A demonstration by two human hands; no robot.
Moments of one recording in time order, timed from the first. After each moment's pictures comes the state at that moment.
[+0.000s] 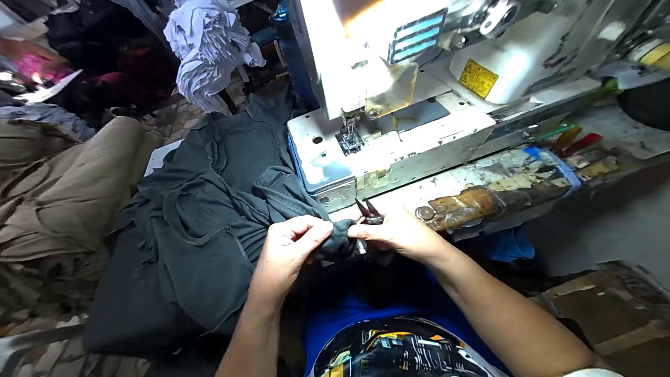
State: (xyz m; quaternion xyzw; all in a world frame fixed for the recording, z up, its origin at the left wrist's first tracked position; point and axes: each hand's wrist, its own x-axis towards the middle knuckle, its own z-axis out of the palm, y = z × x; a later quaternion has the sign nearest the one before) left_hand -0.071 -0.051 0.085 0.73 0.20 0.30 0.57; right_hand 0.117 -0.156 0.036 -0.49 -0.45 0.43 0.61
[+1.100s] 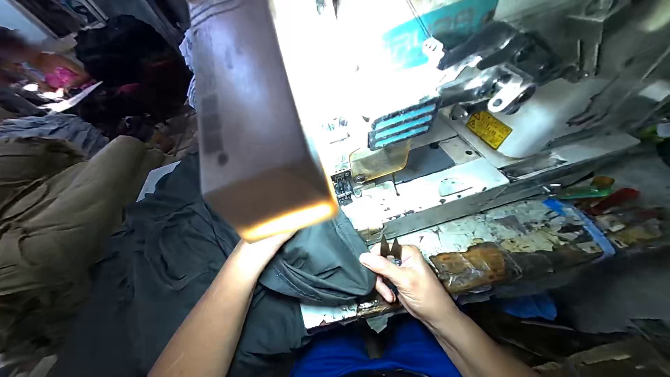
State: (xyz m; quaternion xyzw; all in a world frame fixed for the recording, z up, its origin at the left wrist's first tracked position) left_hand 0.034 0.029 0.131 0.92 0.23 0.24 0.20; right_hand 0.139 -0.152 0.024 -0.44 -0.28 0.44 0.73
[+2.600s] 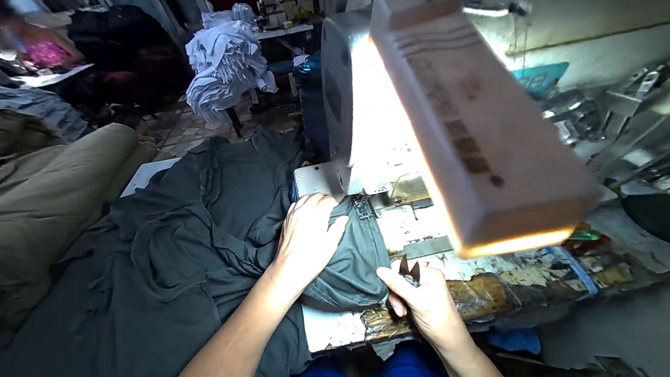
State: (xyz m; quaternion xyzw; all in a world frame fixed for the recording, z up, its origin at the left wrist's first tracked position) left_hand 0.030 0.021 0.098 0.92 0.23 0.28 0.13; right_hand 0.132 -0.146 0.026 -0.52 -0.32 0.29 0.73
